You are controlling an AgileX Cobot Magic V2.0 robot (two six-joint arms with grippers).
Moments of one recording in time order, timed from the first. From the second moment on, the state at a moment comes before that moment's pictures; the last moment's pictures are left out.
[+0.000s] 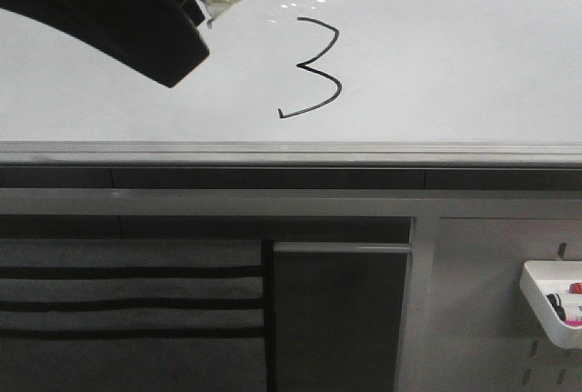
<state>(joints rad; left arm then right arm) -0.70 1.22 -1.01 -0.51 0.84 1.01 0.74 1.29 -1.30 0.36 0.96 -0.87</state>
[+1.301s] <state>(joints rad) -0.30 1.42 -0.95 -0.58 0.31 0.71 0.35 1.10 -1.30 0.22 1.10 -0.53</state>
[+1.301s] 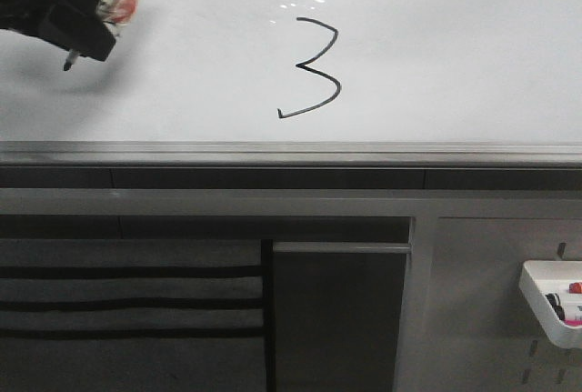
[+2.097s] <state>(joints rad) -0.22 1.48 -0.95 -0.68 0.26 0.68 0.35 1.08 -1.30 0.22 1.14 -0.46</state>
